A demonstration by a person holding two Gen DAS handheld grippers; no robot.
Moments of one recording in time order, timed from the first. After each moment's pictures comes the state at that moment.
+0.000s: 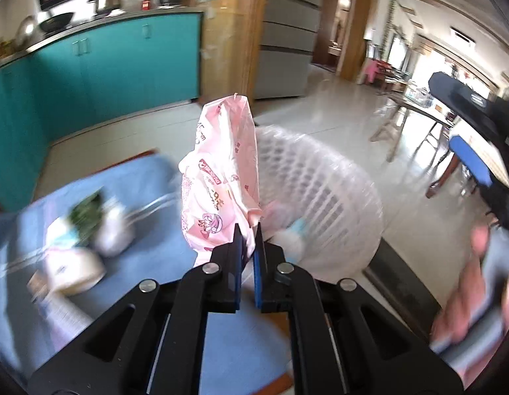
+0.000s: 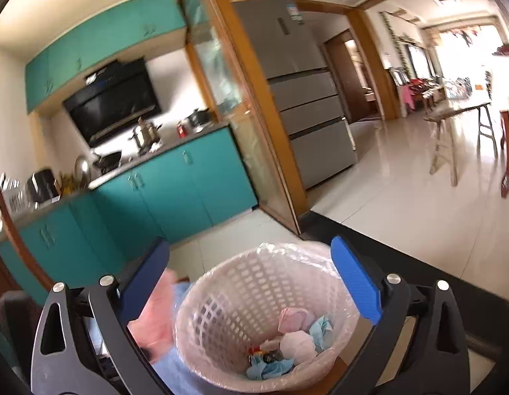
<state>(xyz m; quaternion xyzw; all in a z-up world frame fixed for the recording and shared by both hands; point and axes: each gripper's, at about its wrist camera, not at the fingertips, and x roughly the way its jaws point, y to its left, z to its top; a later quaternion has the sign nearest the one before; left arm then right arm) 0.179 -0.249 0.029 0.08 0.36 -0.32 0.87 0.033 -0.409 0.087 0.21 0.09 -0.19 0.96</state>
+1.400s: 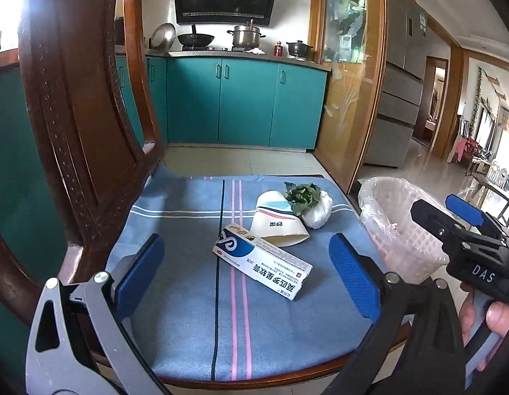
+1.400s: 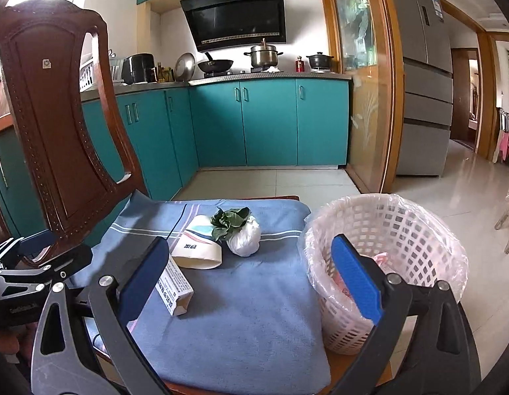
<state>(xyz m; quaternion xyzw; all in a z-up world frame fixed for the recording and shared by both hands) 0.103 -0.008 0.042 -0.01 0.27 -0.08 0.96 0.063 -0.242 0.059 0.03 0.23 0.04 0.97</state>
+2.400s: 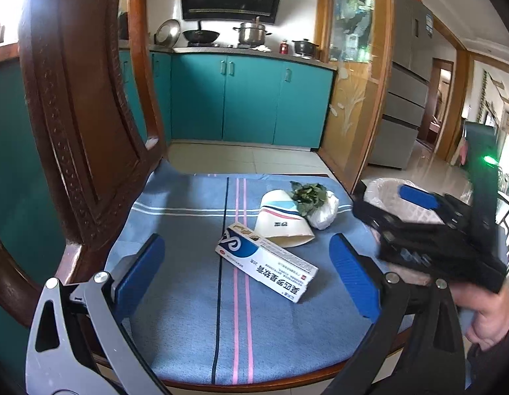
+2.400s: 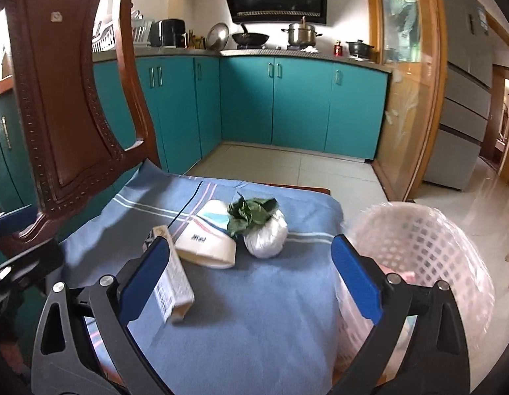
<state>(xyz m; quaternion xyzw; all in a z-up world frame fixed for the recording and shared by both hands) 0.115 -0.003 0.034 -0.03 0.28 -0.06 0.96 0.145 -0.212 0.035 -0.03 0.28 0.12 0.95</state>
